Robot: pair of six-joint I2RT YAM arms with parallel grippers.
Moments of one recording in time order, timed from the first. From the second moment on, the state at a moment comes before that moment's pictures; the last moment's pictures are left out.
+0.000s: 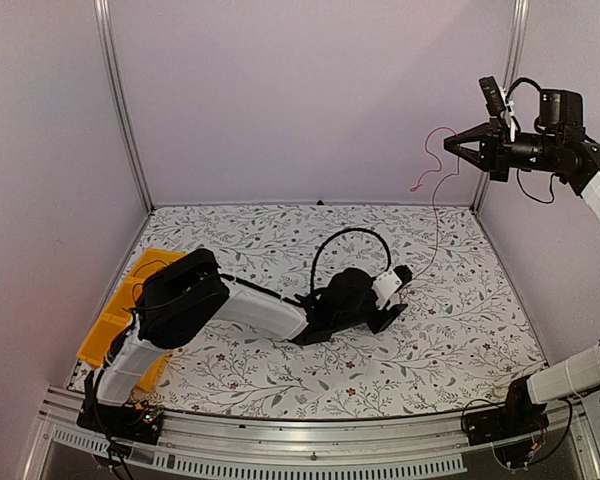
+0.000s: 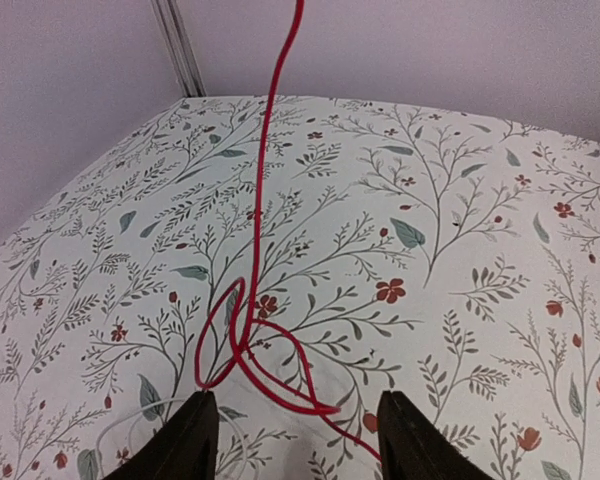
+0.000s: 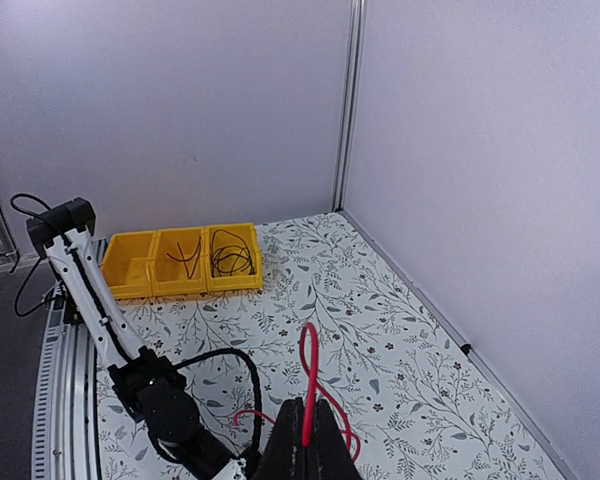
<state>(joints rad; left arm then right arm) -1.14 2.40 1.56 0.53 -0.13 0.12 0.13 1.29 1.59 -0.63 -1.03 -0.36</state>
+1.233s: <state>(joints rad) -1.03 2.35 1.44 0.53 0.11 -0.29 0.11 1.25 1.55 -0.63 -0.93 -0.38</state>
